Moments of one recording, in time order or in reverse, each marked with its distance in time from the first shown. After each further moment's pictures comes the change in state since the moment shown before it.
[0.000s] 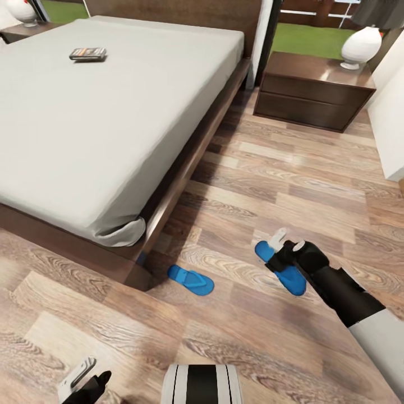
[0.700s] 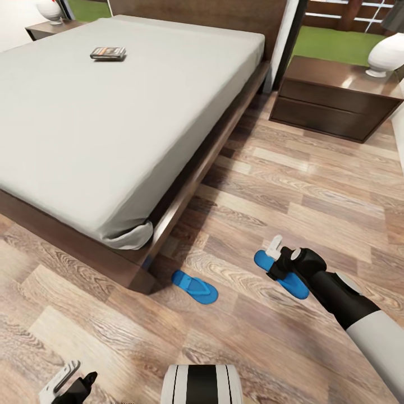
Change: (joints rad) left arm 0.047 -0.005 0.107 -0.031 0.008 -0.009 0.003; right arm 0.007 0.007 0.019 0.097 0.153 -0.145 0.111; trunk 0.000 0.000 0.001
